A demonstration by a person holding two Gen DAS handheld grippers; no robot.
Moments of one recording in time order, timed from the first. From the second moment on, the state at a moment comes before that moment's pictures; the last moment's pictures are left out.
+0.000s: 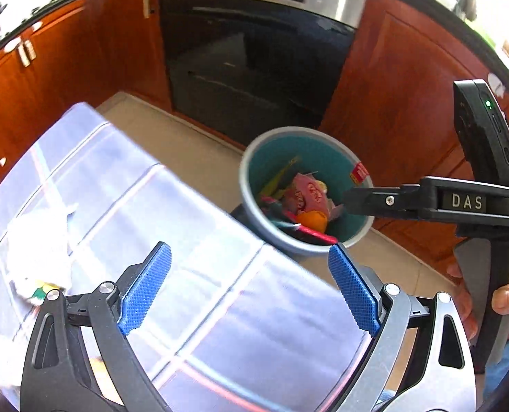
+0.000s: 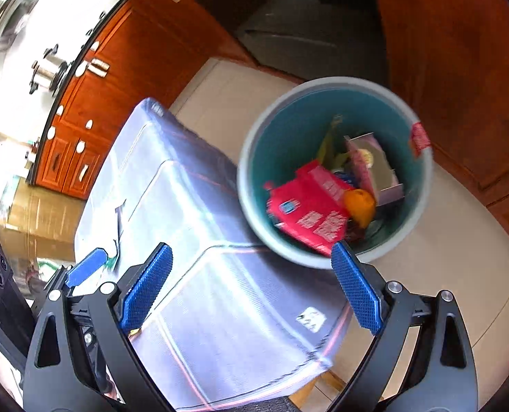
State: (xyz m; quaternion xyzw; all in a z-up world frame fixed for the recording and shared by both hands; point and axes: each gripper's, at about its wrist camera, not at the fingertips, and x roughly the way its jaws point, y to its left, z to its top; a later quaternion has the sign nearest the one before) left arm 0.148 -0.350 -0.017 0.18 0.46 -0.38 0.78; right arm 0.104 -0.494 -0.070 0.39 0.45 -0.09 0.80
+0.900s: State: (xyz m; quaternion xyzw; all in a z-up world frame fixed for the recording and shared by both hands) left arm 0.277 -0.138 -0.067 -0.01 0.53 -0.19 0.83; right arm 0.289 -0.285 -0.063 0.22 0.55 0.09 0.80
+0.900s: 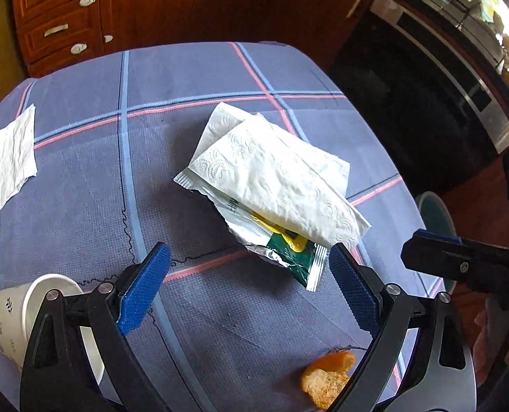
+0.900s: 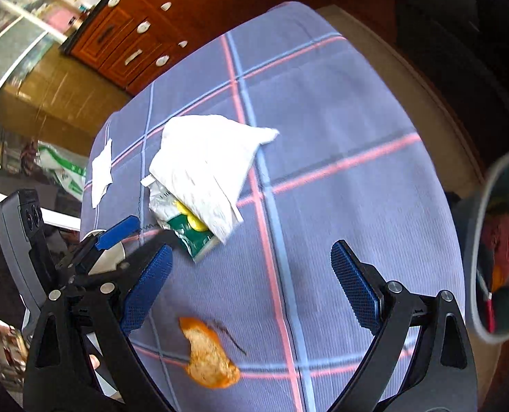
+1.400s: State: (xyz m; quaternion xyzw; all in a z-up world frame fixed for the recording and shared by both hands) left arm 0.287 -0.135 -0.082 0.02 0.53 -0.20 0.83; right arm 0.390 -0.212 -0.084 0.11 0.56 0.16 0.80
